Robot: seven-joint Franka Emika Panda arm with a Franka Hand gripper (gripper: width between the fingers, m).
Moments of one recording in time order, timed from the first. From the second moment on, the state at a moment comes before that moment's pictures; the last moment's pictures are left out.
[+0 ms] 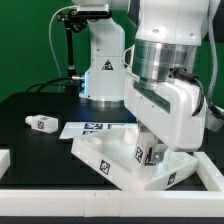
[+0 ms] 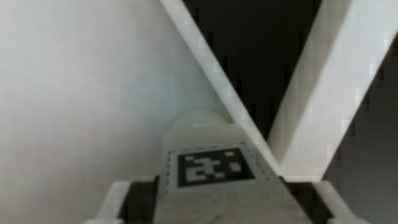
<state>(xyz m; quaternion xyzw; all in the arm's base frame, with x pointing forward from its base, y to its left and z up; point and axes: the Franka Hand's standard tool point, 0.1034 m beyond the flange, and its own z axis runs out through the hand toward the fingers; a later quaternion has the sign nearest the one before) 0.632 0.034 0.073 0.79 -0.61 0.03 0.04</state>
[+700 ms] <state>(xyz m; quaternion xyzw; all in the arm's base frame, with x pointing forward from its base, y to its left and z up) 0.645 0.047 0.107 0.81 -0.58 0.04 0.01</state>
